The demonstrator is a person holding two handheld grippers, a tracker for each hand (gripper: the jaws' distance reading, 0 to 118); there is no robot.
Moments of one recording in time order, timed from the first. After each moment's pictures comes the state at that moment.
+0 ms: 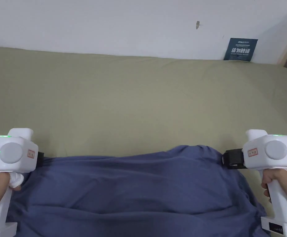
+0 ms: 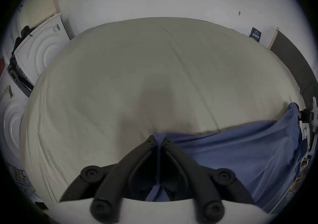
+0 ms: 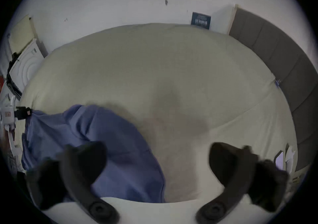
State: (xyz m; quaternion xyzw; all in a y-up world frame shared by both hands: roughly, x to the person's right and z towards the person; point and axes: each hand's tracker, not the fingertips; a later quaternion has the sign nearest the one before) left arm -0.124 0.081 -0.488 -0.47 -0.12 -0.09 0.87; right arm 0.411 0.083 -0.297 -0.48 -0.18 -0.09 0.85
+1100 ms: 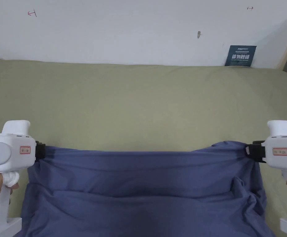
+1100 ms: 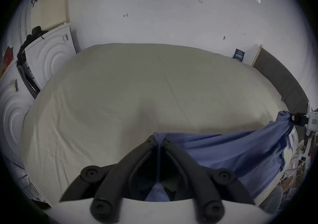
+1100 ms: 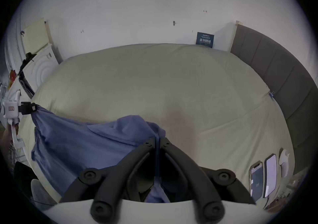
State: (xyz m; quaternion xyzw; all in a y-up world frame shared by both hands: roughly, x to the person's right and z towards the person) left arm -0.182 0.164 -0.396 -0.39 -0.16 -0.04 0.90; right arm 0.358 0.175 -0.177 -0.37 -0.13 -0.08 0.92
